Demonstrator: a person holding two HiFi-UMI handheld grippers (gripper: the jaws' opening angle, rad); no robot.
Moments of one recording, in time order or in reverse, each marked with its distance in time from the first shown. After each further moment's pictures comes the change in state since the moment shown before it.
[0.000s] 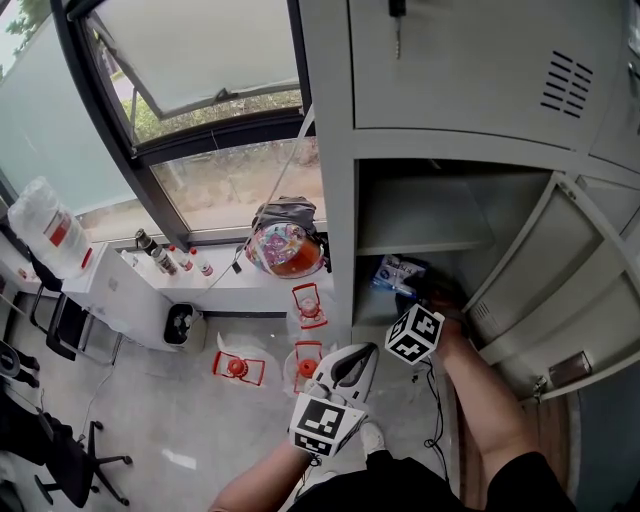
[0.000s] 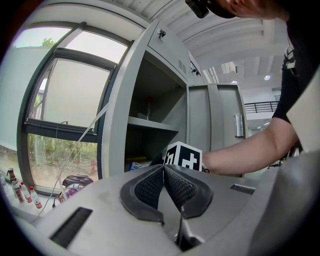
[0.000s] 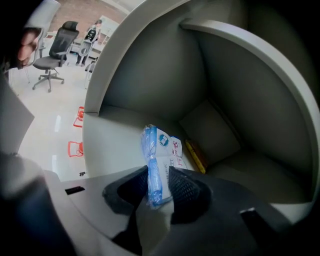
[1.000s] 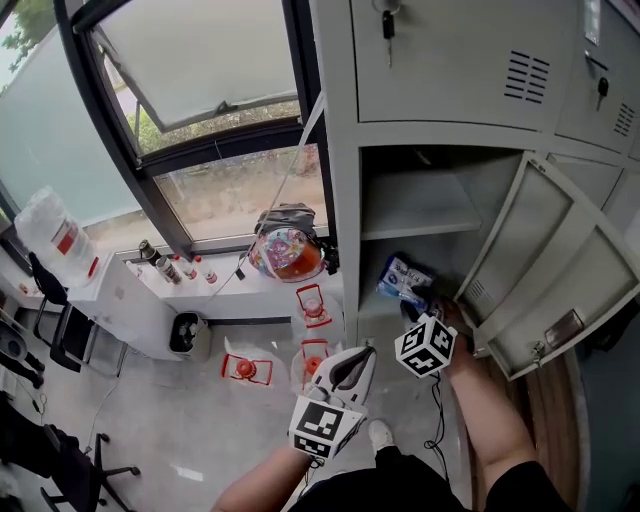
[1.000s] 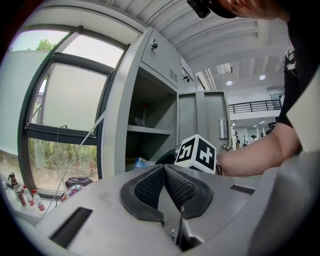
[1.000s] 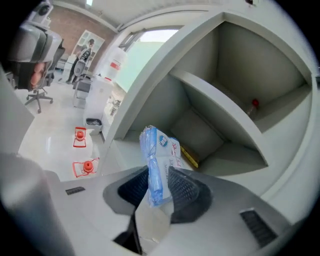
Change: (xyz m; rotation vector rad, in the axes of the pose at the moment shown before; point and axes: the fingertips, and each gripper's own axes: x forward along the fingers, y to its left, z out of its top) left arm -0.055 -0.020 0.004 0.027 -0.007 -0.033; right arm -0.081 0.020 0.005 0.189 -0.088 -0.070
